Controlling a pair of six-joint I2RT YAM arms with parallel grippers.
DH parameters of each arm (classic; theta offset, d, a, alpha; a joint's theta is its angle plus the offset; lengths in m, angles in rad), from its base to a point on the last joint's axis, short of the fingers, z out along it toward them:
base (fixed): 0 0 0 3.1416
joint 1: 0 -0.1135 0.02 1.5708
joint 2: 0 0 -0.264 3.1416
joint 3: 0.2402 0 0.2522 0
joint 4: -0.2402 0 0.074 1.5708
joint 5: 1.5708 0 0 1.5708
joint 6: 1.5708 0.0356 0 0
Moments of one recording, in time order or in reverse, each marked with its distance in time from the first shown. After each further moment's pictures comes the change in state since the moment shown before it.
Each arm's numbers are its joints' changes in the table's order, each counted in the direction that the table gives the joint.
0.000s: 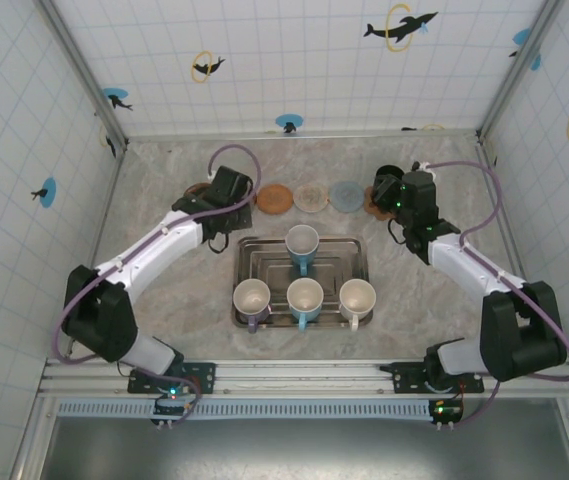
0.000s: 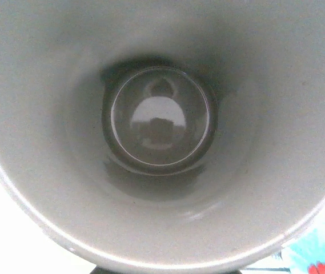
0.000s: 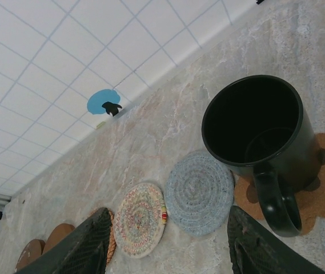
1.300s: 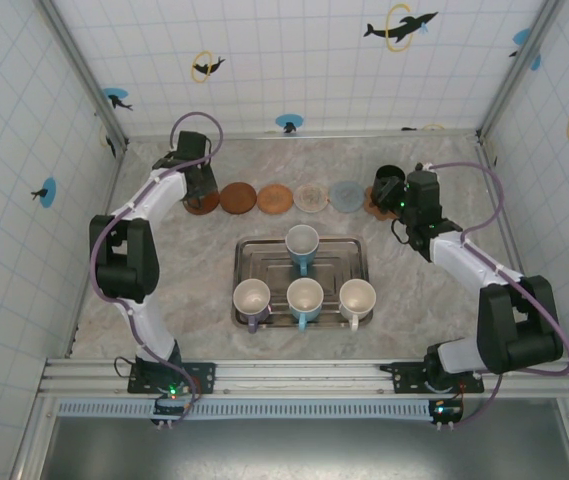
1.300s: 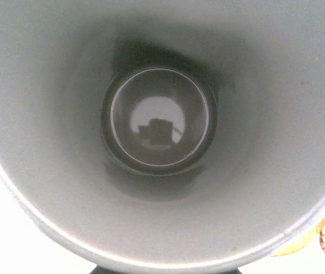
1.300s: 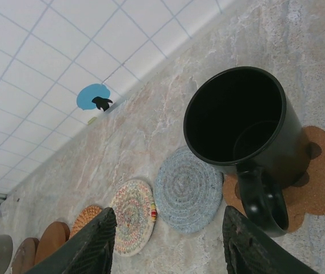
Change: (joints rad) left arm -0.331 0.371 0.292 0.052 0.042 0.090; right arm 0.043 0.031 -0.003 0.002 -0.052 0.002
